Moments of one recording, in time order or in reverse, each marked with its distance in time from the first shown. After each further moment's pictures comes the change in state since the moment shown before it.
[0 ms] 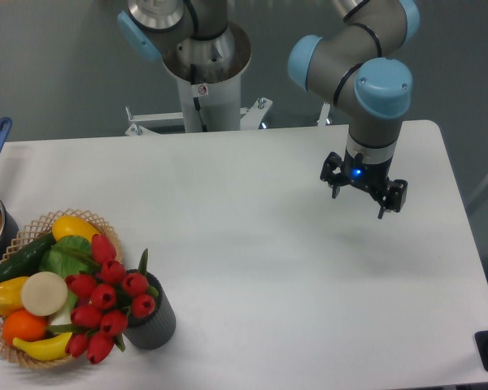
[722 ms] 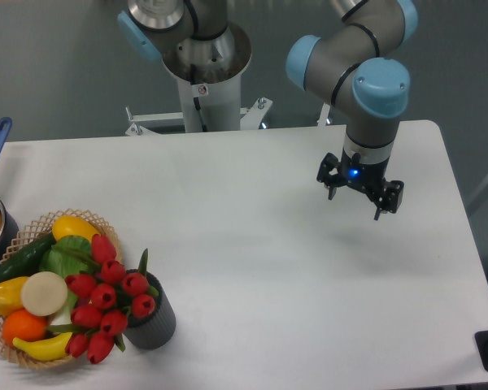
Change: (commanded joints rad) arm -0.002 0.026 -0.109 0.145 -0.132 -0.044
